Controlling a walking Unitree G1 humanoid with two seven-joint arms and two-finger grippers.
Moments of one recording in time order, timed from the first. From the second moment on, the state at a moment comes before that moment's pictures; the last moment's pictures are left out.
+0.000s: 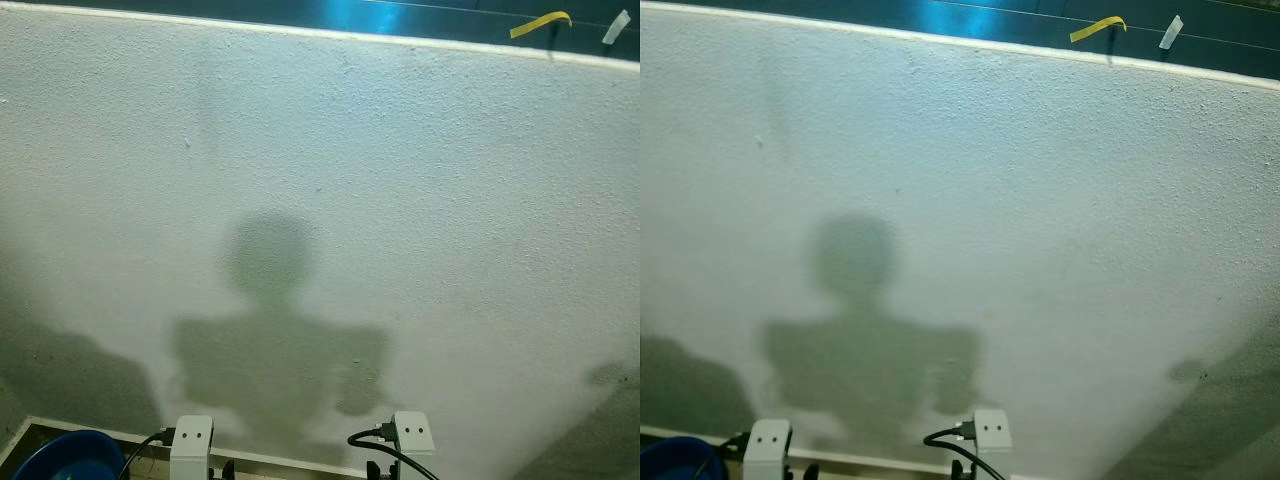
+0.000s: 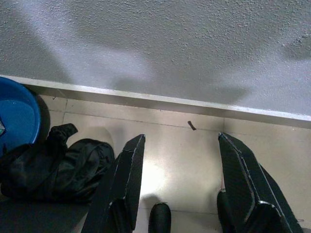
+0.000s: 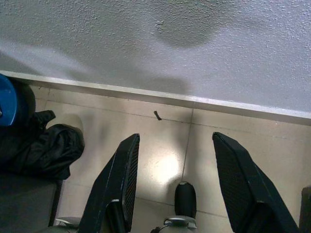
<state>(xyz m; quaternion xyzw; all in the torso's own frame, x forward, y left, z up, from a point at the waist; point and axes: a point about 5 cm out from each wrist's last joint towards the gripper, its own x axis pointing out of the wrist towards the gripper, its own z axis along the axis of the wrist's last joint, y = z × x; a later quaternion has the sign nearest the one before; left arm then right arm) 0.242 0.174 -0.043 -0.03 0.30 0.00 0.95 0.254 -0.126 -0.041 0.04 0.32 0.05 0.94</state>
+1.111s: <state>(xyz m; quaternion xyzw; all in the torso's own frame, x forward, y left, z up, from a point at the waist) 0.243 0.172 -0.042 -0.03 0.30 0.00 0.95 0.256 -0.124 -0.039 0.05 0.32 0.06 0.94</state>
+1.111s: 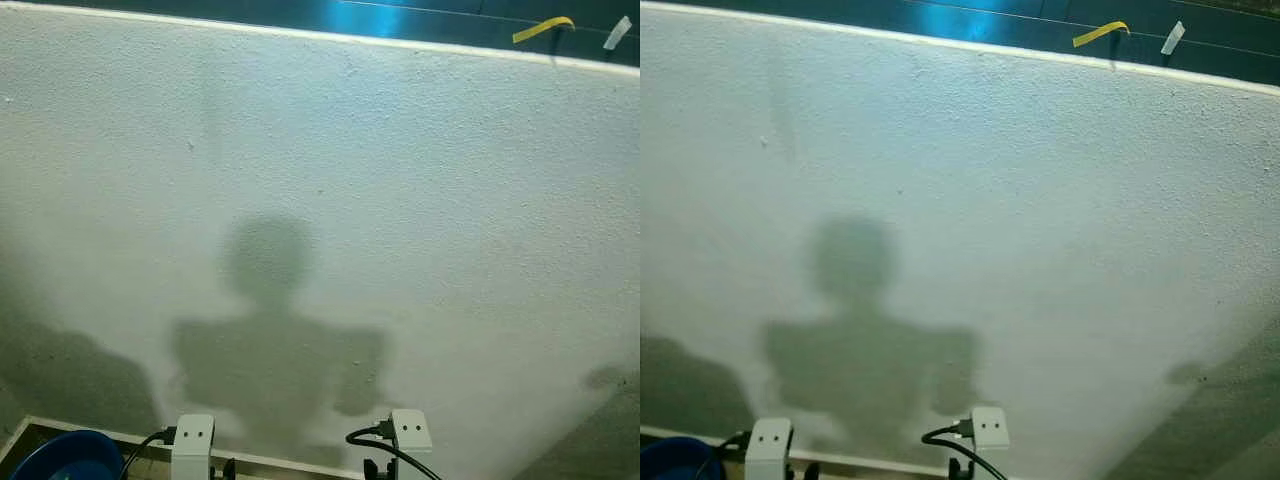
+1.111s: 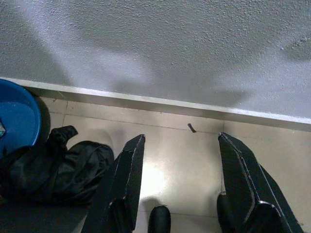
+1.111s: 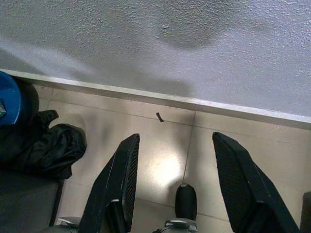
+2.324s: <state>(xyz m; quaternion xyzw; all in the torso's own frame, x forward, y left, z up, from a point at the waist) 0.242 0.173 -0.043 -0.02 0.30 0.00 0.95 0.255 -0.124 -0.040 0.06 0.32 0.05 0.94</state>
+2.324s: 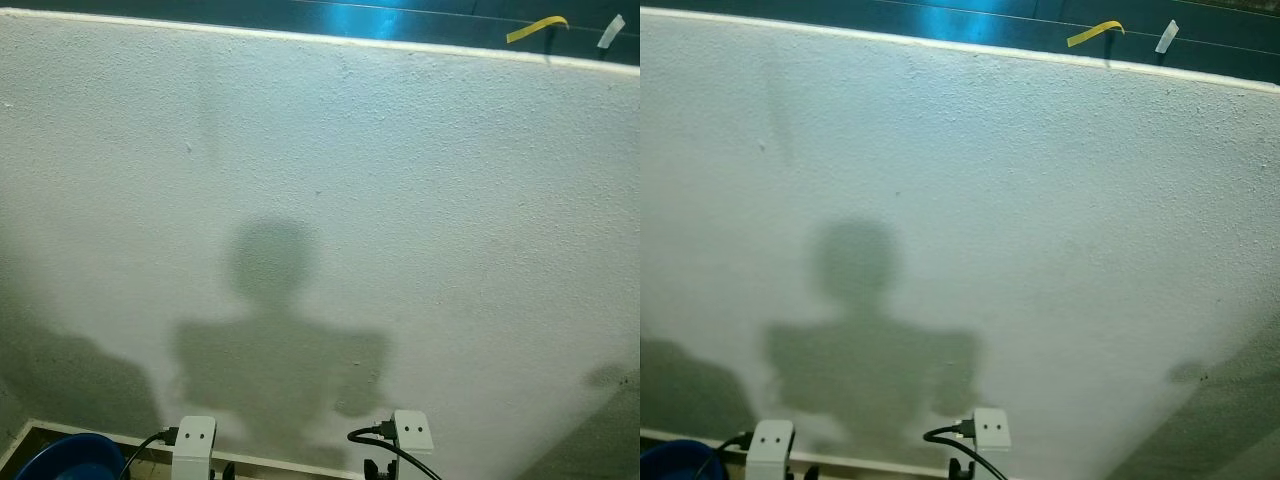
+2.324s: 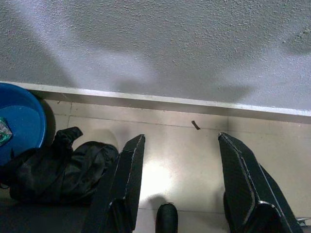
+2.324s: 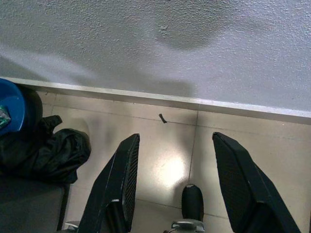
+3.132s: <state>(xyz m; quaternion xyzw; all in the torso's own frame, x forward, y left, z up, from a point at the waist) 0.244 0.170 -0.043 -0.02 0.30 -0.01 0.95 0.255 -0.129 -0.040 0.06 0.33 0.04 0.94</state>
